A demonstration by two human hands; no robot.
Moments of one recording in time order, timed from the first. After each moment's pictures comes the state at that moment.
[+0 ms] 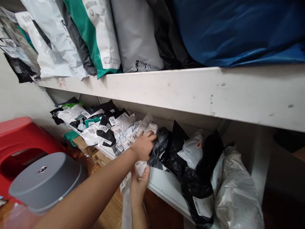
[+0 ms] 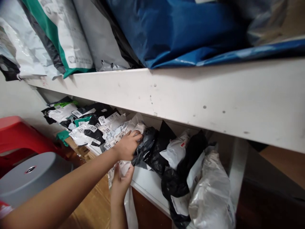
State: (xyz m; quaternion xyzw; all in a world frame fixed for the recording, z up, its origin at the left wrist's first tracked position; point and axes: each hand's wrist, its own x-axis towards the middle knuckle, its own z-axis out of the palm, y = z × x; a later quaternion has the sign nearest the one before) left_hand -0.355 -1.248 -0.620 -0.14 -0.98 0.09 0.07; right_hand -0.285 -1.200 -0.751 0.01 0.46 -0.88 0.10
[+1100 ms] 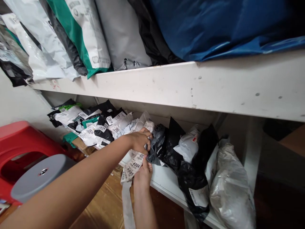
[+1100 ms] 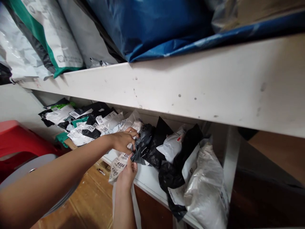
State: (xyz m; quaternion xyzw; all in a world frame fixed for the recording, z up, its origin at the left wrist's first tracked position) left_hand -0.362 -1.255 -0.587 -0.14 -0.98 0.04 -0.14; right_hand -0.315 -1.204 -0.747 0.19 0.20 -0.95 0.17
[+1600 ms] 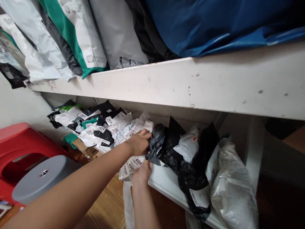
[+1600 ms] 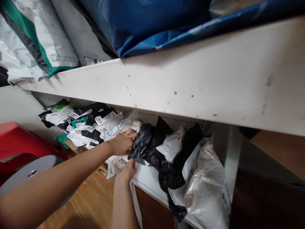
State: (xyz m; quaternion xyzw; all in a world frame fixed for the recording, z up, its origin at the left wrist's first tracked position) left_hand -0.355 -1.246 -0.604 -0.15 -0.98 0.13 -0.06; right_hand -0.330 -1.220 -0.753 0.21 0.20 -0.95 0.12
